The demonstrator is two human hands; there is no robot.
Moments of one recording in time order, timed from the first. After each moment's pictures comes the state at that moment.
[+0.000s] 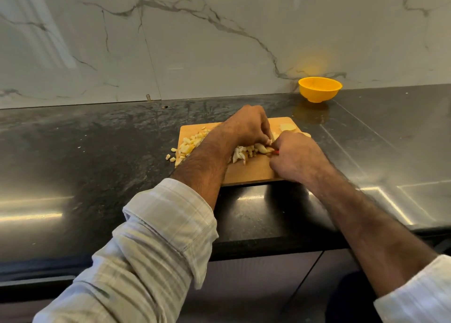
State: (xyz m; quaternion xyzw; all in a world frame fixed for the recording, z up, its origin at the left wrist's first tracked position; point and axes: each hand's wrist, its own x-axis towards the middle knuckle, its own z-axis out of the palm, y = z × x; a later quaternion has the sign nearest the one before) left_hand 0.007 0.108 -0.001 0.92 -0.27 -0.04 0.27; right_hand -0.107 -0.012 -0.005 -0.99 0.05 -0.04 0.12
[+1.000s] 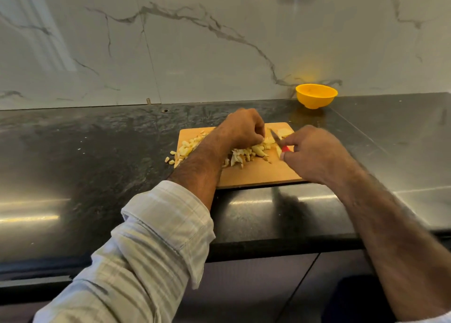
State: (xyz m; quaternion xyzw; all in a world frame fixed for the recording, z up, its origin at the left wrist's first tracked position) left_hand 0.013 0.116 -0.005 0.93 -0.27 0.02 0.23; right_hand -0.122 -0.046 0.016 -0.99 0.01 -0.08 0.13
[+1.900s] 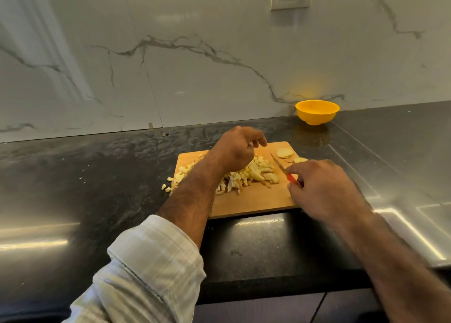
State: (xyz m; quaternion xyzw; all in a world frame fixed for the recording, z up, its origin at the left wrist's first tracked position) left_hand 0.012 0.119 0.001 0.91 -0.30 0.07 0.27; right_hand -0.126 -0.067 -0.010 -0.99 0.02 -0.11 0.13
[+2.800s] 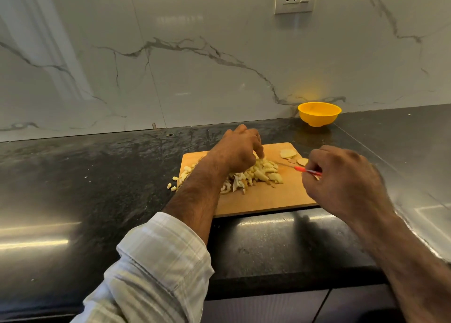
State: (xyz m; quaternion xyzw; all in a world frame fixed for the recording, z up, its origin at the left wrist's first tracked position) left_hand 0.015 0.126 0.004 0.94 -0.32 0.07 0.08; right_hand -0.143 -0.077 0.000 -0.95 -0.02 -0.29 0.10
